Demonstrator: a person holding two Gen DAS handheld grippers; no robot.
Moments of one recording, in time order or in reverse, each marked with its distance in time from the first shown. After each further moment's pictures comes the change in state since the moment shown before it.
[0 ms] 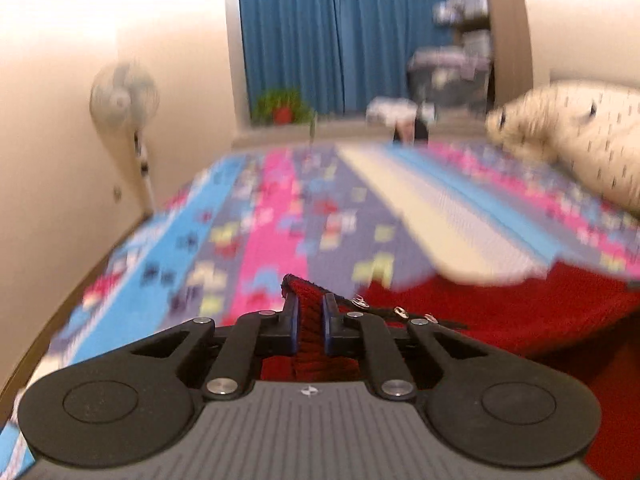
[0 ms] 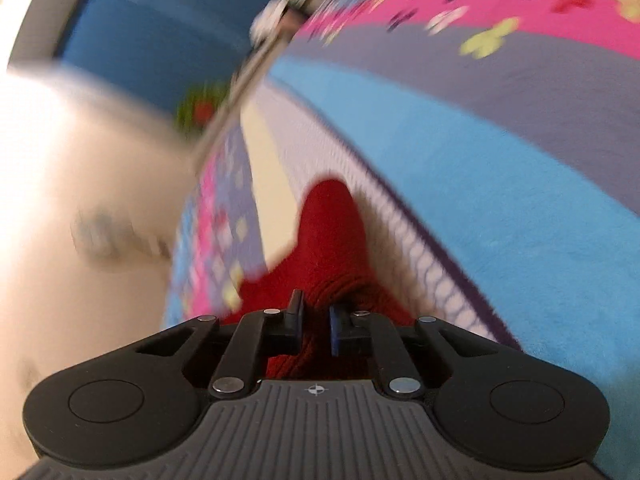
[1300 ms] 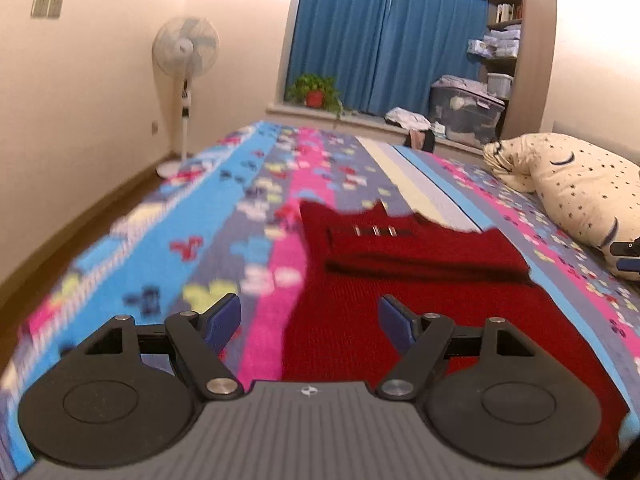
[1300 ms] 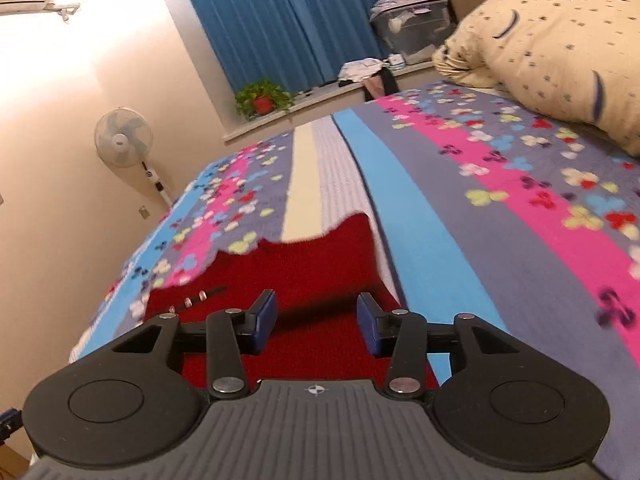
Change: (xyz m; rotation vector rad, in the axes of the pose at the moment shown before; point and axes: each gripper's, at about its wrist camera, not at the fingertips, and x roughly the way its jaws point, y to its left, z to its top) left arm -0.278 0.060 -0.127 -0.239 0.093 -0.044; right arm -0.210 0.064 -0.088 -0.672 -0.050 -0.147
